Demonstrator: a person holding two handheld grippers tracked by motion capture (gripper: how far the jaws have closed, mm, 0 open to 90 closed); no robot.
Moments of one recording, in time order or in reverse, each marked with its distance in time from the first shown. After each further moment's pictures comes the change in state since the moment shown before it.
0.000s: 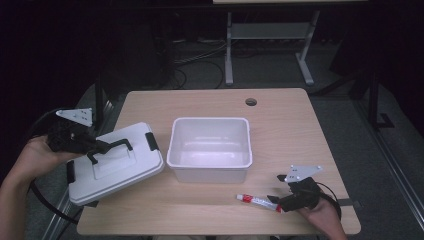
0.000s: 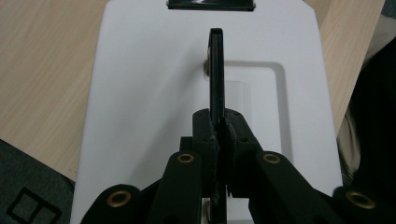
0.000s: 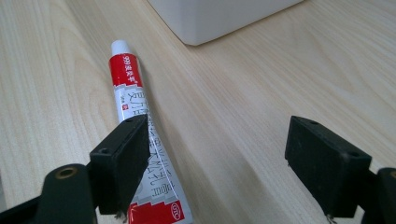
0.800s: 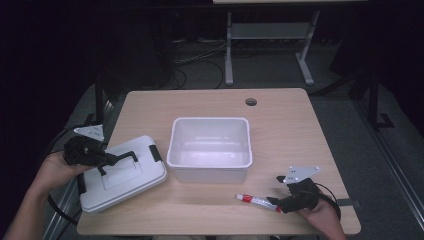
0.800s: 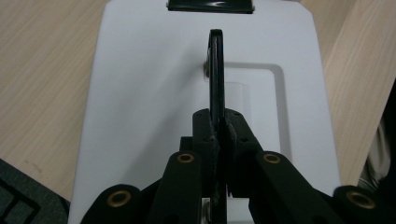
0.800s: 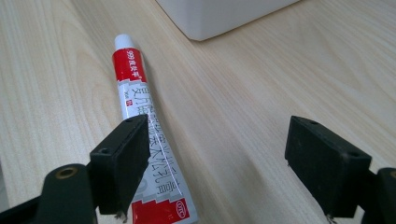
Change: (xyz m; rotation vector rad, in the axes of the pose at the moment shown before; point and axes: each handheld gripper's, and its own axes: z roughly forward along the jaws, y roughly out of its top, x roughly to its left) left arm 0.008 -0.034 0.058 0.012 -0.013 -0.058; right arm 0.002 0.000 0.002 0.015 0.000 -0.014
